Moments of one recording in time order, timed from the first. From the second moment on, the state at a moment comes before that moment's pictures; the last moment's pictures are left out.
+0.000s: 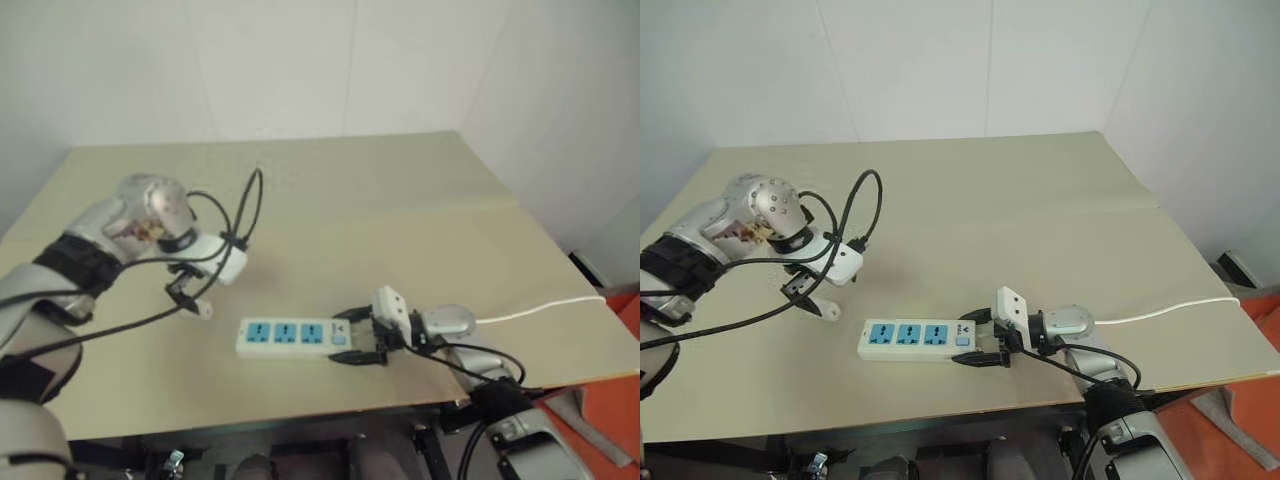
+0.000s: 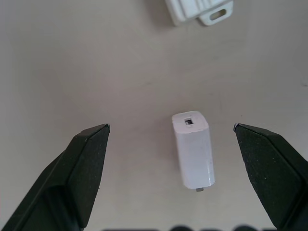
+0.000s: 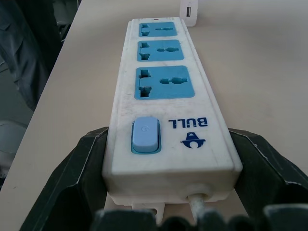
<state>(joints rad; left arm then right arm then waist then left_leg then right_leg) -1.22 1.00 -0.92 0.47 0.07 -0.16 -1.61 -0.48 -0.40 0.25 0.31 0.21 -0.02 1.29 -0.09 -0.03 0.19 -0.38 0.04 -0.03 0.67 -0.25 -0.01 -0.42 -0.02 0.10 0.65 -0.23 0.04</state>
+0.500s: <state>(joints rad) -1.11 0.98 -0.85 0.43 0.22 -0.12 -1.61 -0.46 -0.40 0.25 0.31 0.21 -0.03 1.27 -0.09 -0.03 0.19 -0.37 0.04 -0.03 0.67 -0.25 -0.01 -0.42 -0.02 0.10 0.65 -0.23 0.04</state>
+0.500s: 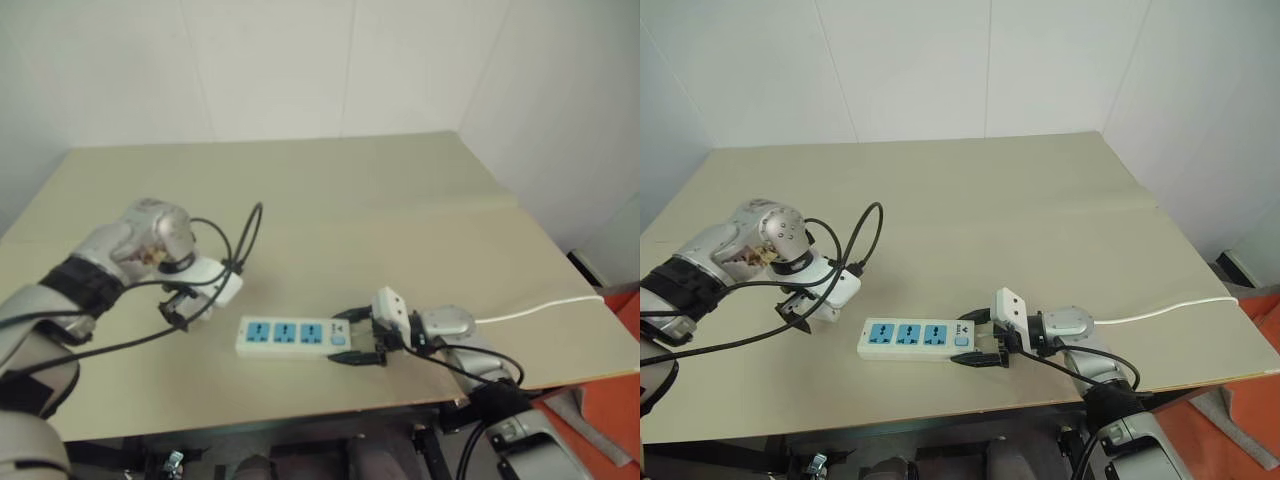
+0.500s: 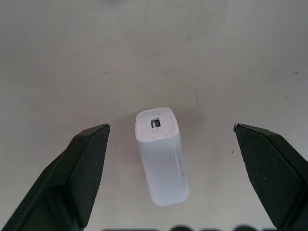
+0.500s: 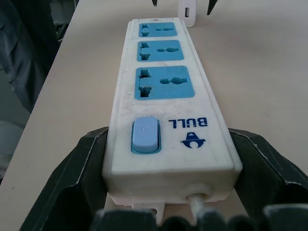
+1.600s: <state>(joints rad) -1.05 0.84 -0.67 0.49 0.30 -0.03 -1.61 -0.45 -0.42 0.26 0.28 0.21 -0.03 1.25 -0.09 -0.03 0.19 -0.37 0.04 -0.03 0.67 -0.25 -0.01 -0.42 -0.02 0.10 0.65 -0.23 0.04</state>
